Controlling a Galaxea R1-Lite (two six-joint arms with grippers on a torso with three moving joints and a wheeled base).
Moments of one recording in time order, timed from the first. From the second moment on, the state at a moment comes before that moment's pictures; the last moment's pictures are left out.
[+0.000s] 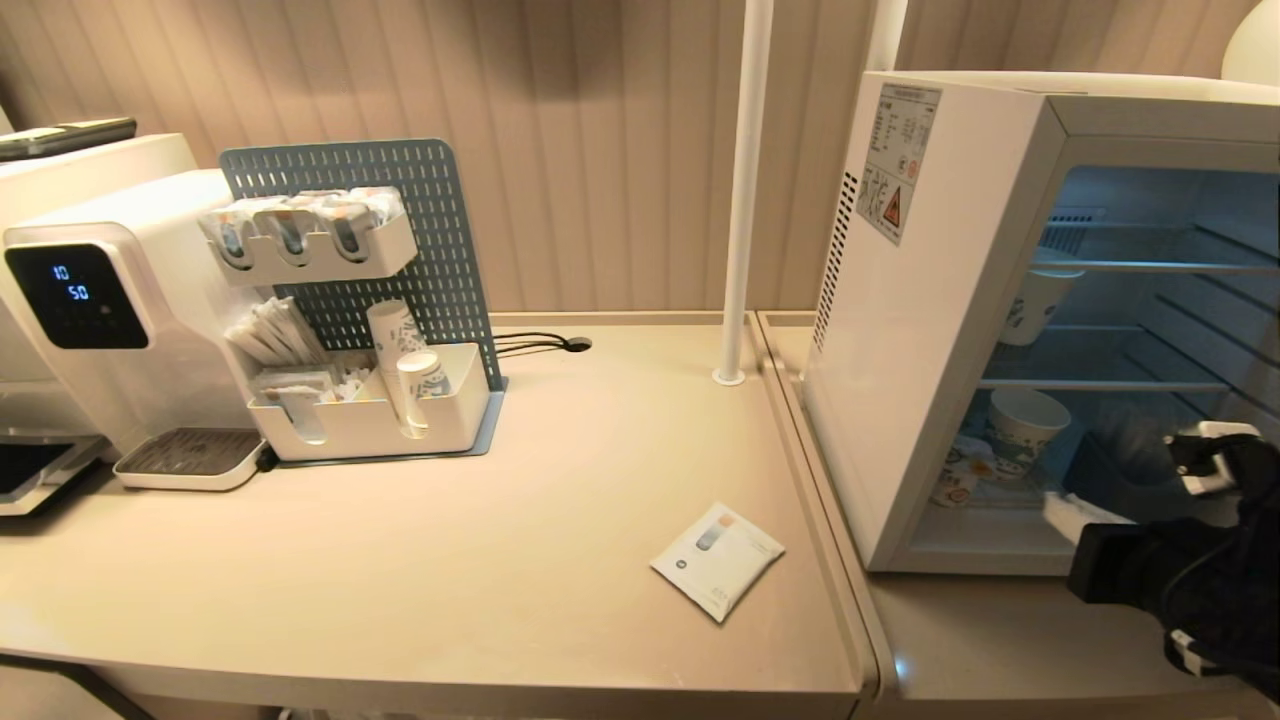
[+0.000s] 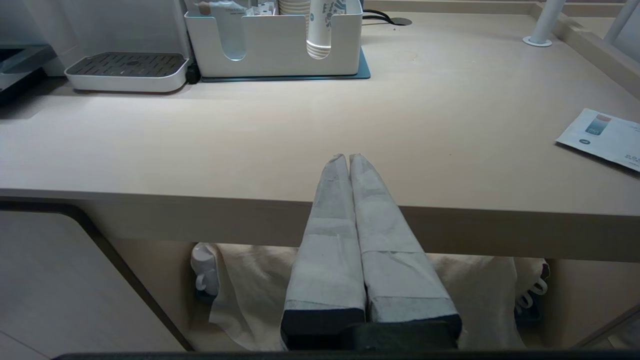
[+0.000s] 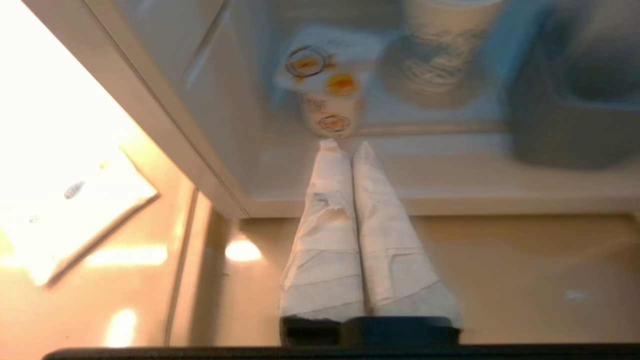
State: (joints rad) left arm 0.00 0.00 0.00 0.00 0.01 -0.02; right arm 0.20 1.45 -0.15 -0.99 -0.20 0.12
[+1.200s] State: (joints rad) left arm 0.00 0.00 0.00 0.00 0.01 -0.02; right arm 0.01 0.30 -0.14 -0.20 -0.89 -0.05
